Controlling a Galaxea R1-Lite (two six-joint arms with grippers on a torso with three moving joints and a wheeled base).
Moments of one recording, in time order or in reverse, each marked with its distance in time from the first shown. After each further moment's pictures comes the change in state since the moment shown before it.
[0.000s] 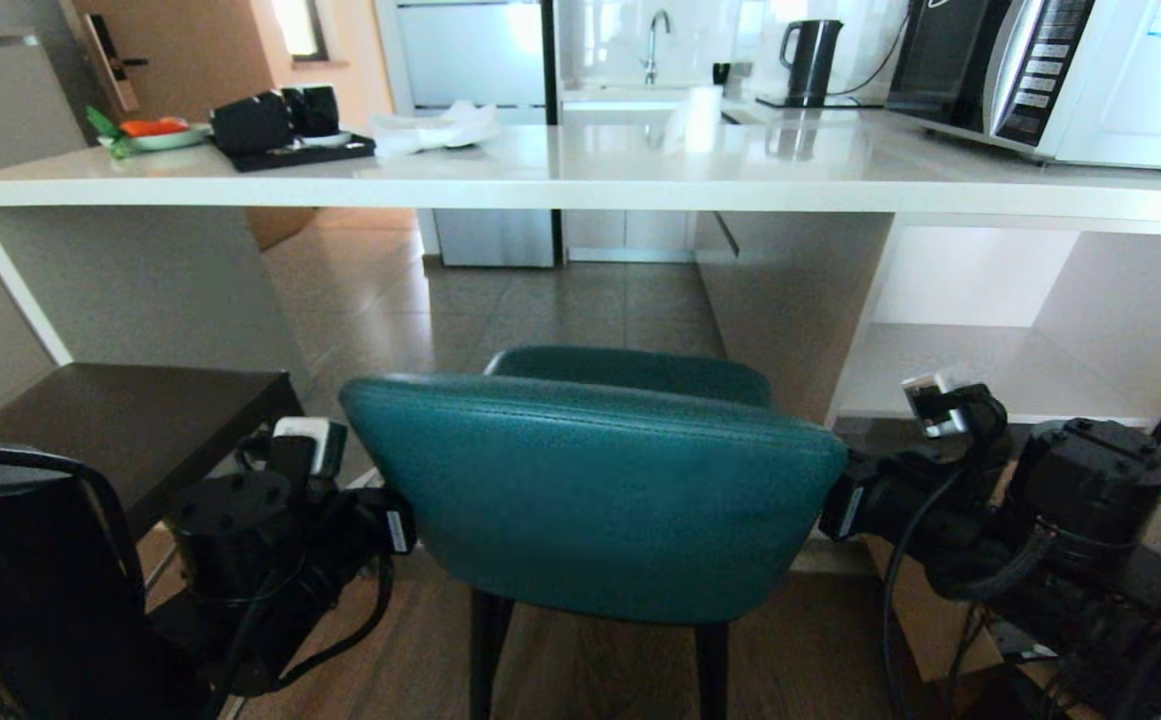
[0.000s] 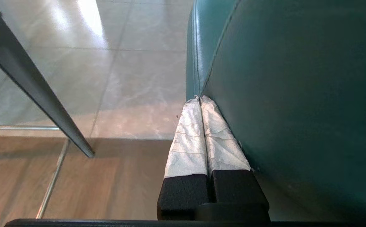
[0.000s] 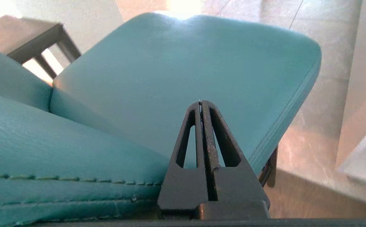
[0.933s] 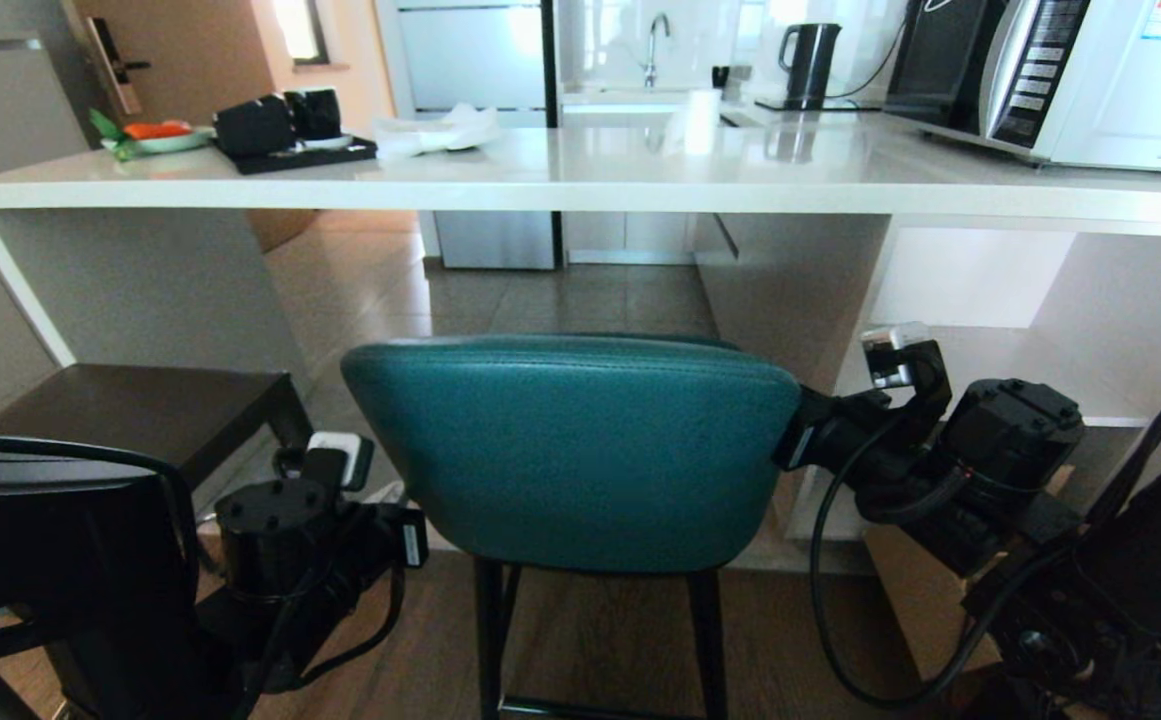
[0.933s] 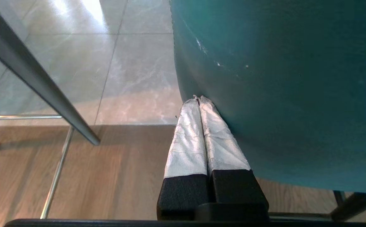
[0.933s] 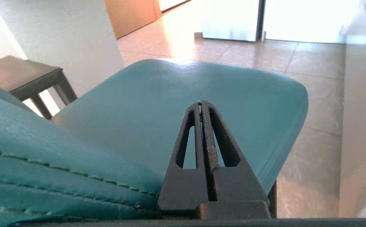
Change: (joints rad) left arm -0.016 0.086 -0.030 0.008 -0.038 0.013; right arm -0.006 0.198 -0.201 -0.134 0.020 -0.054
